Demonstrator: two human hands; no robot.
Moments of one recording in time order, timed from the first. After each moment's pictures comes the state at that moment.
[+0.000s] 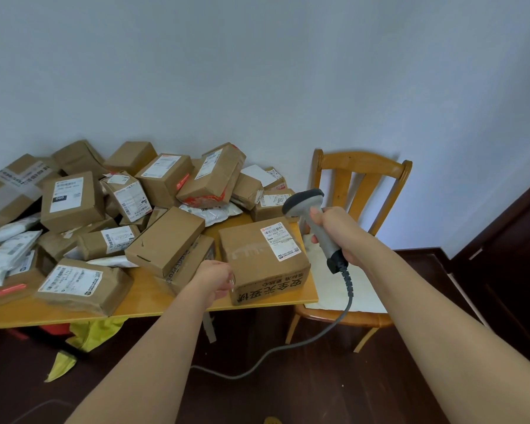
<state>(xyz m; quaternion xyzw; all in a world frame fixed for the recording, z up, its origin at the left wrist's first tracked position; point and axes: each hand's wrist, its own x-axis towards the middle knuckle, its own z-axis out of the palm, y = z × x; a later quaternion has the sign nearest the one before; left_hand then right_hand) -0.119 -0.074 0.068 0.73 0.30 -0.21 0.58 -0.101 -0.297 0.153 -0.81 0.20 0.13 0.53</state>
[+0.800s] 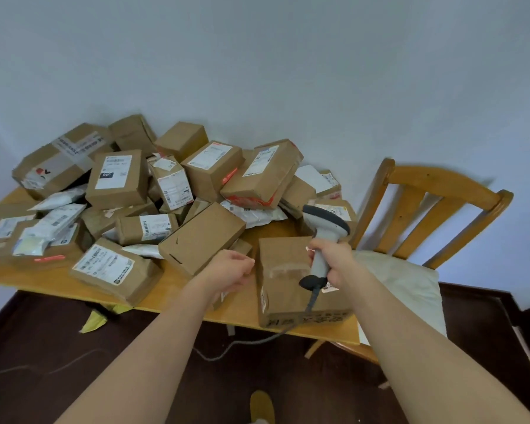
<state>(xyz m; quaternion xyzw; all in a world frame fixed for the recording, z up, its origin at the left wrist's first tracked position) -0.049 -0.017 0.057 0.78 0.21 -0.22 0.55 0.017 -0.220 0.051 -0.64 0.30 0.16 0.69</state>
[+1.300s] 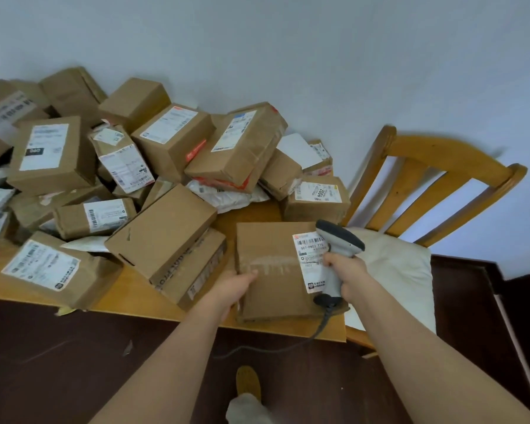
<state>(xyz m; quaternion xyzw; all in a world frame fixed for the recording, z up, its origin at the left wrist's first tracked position) -0.002 -0.086 -0.030 0.66 0.36 -0.30 0.59 0.053 -0.293 -0.027 -0.67 0.40 0.17 0.60</state>
